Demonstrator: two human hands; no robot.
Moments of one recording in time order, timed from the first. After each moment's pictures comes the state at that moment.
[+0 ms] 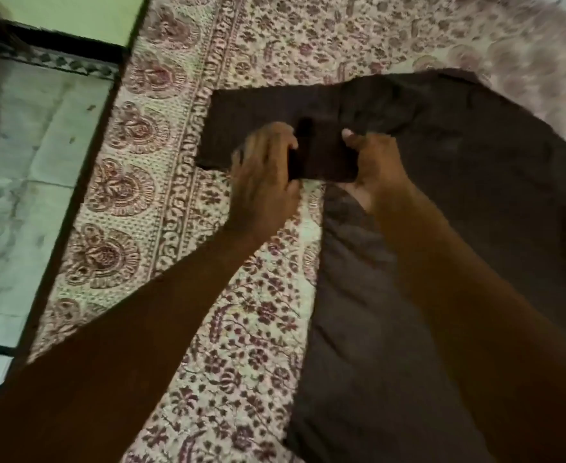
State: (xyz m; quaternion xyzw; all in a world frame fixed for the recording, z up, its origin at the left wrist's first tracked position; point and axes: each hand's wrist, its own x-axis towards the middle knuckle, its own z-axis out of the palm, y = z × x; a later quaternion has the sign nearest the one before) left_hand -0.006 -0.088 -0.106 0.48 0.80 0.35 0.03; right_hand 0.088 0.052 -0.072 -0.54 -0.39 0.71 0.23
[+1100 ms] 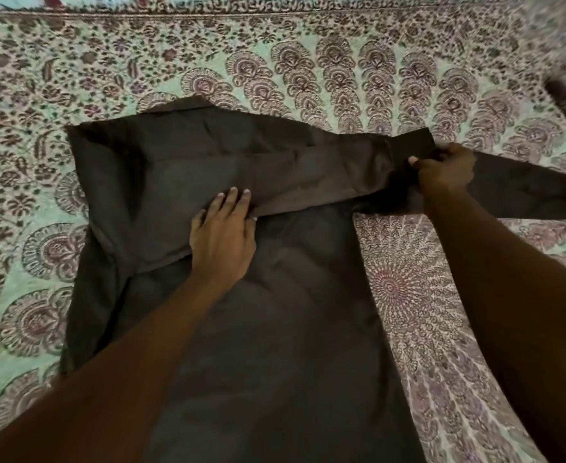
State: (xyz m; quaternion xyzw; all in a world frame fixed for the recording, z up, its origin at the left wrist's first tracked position) left_hand 0.293 0.203 -0.170 0.57 0.80 0.13 0.12; right_hand 0.586 0.423 -0.129 -0.77 -0.42 0.32 0.35
